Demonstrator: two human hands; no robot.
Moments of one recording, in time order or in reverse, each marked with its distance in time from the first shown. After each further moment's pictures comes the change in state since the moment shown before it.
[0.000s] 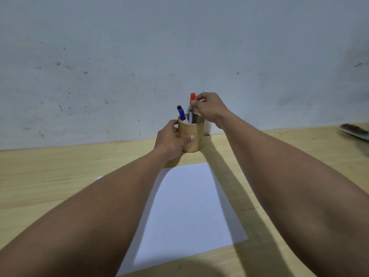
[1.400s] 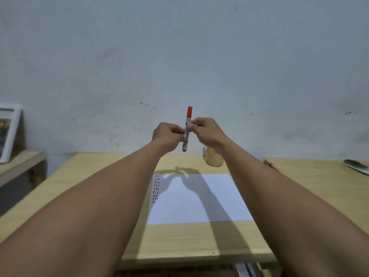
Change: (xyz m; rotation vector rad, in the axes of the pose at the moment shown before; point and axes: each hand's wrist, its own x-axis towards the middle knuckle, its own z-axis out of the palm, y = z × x) left_hand -0.126 0.082 -0.161 0.008 0.181 0.017; right_hand -0.156 -0.131 0.030 0.094 -0.144 -0.206
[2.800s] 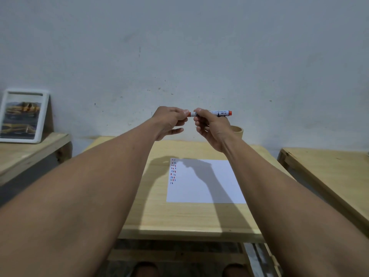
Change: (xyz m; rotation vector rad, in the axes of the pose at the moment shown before) left_hand -0.023 0.000 -0.053 -0.332 -0.092 -0.167; right_hand -0.028 -0.002 0.043 0.878 -0.038 0.209
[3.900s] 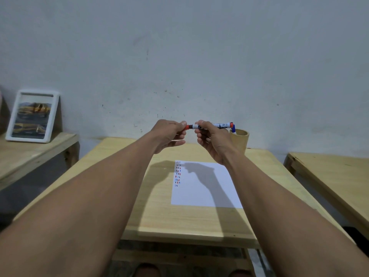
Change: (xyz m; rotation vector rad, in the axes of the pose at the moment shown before) left_hand -0.012 -0.023 -0.014 -0.063 -0.004 -0.054; right_hand -0.006 0.024 0.003 0.045 -0.007 0.032
